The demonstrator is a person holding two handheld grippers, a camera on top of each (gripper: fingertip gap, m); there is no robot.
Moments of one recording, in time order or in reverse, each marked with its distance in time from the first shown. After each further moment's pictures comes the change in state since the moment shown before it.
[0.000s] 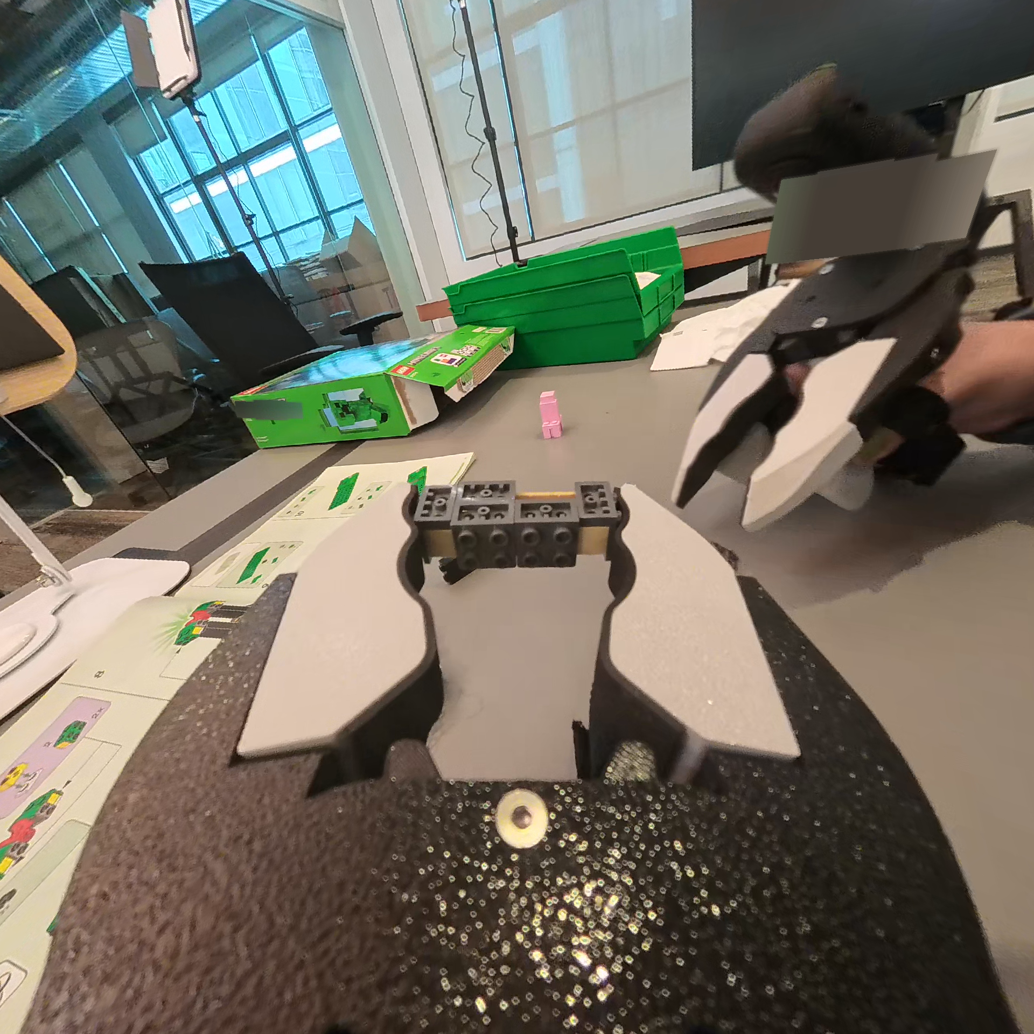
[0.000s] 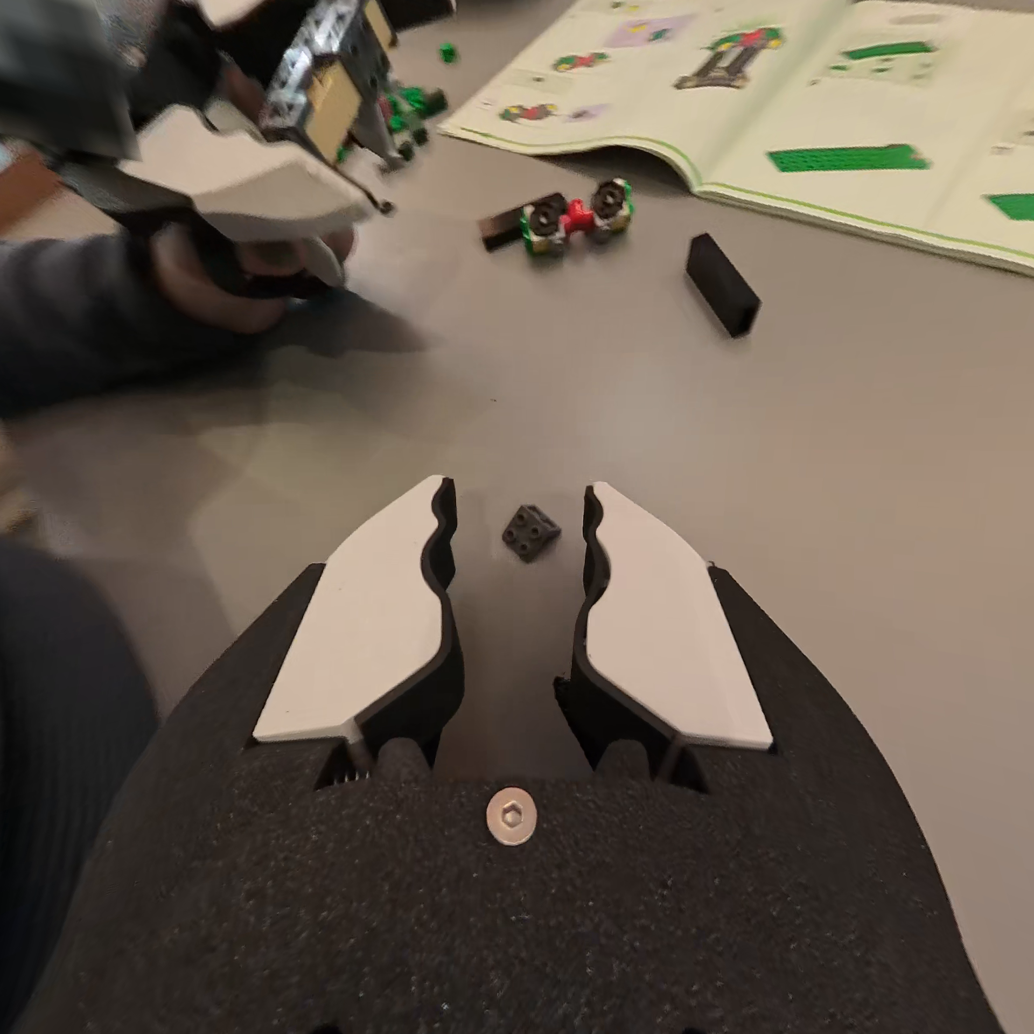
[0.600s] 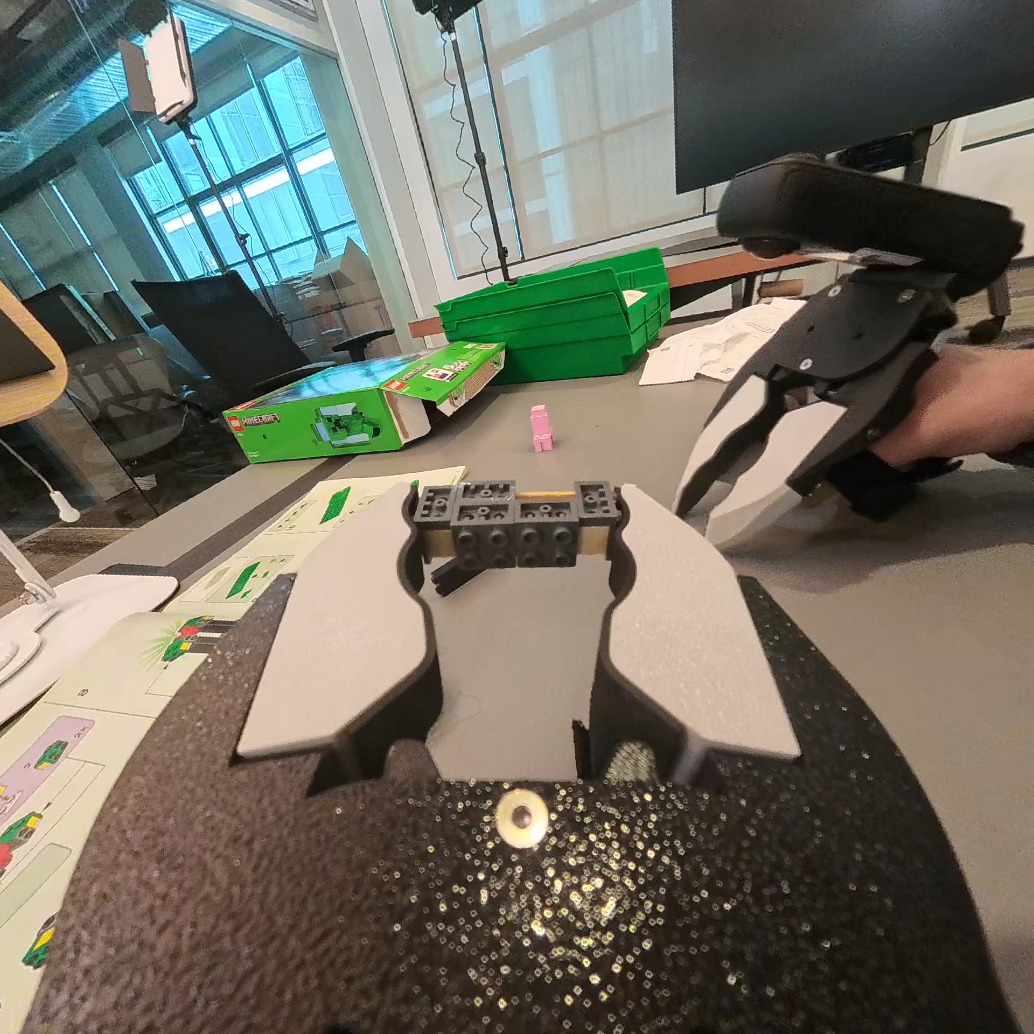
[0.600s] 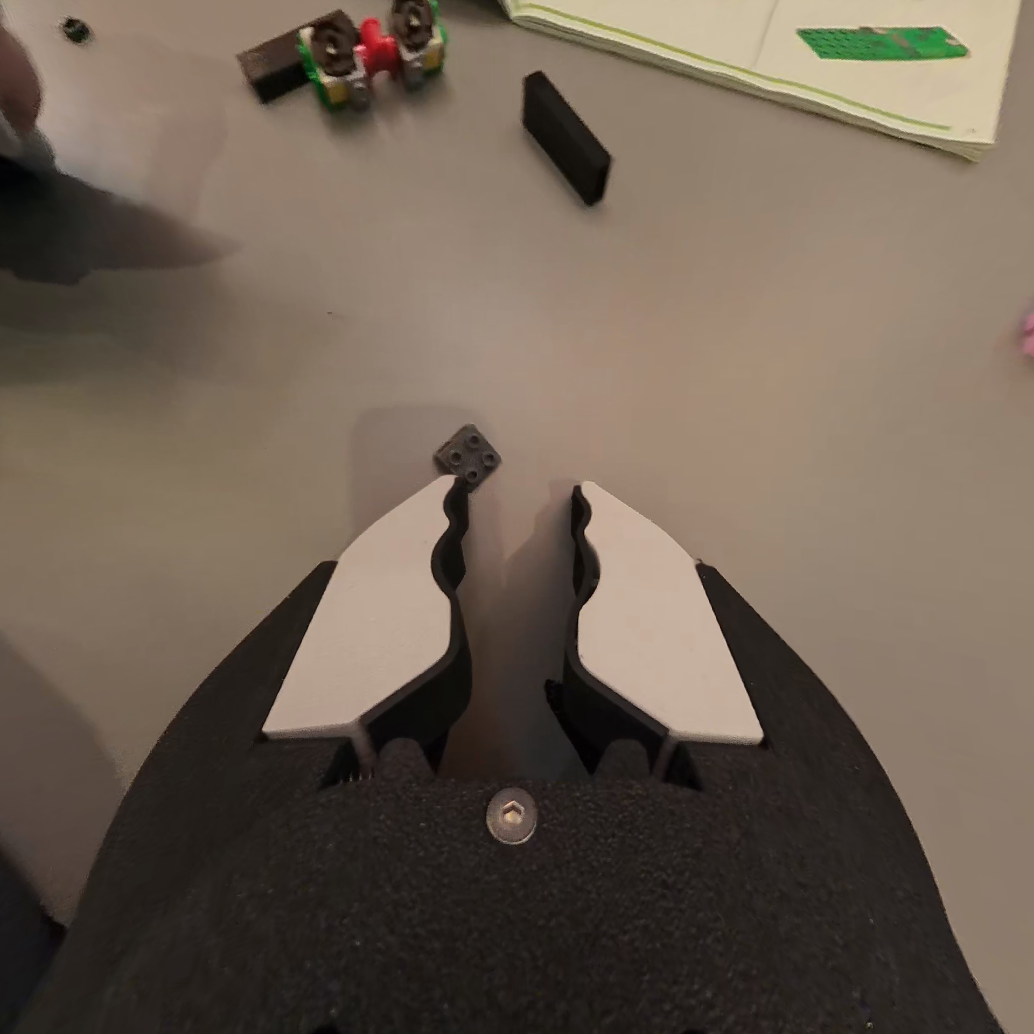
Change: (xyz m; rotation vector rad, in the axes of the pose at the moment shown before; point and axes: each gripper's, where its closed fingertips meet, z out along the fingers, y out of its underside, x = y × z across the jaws) left arm 0.003 -0.004 0.000 0.032 0.022 -0.003; right arm 0.038 0.032 -0.007 -0.178 0.340 0.033
